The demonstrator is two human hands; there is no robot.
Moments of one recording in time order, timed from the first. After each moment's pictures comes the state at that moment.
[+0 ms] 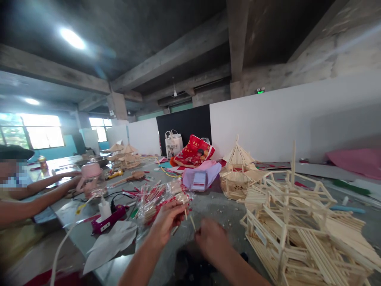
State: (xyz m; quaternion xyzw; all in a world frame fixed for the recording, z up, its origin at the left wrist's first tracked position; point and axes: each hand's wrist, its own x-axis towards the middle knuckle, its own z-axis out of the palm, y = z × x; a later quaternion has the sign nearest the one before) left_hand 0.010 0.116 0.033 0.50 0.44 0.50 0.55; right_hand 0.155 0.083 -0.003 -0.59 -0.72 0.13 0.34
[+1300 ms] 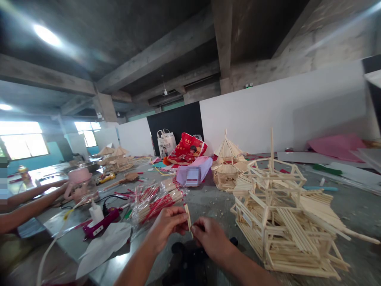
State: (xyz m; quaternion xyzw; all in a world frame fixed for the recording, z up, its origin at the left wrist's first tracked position) left_hand 0.021 0.095 0.022 0.58 0.40 0.41 0.58; right_hand 0.171 0.061 -0.005 -0.49 -0.67 0.38 0.41
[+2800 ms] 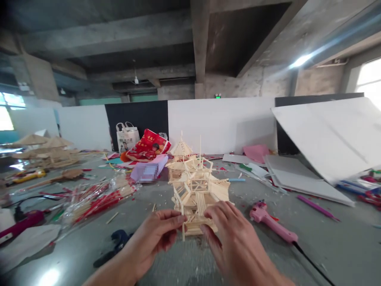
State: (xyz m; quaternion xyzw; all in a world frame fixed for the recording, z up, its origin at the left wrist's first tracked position) left_hand 0.158 -0.018 0.059 0.52 0.35 0.32 0.71; right_hand 0.325 -0.110 0.068 -0.58 -0.72 -0.17 0.33
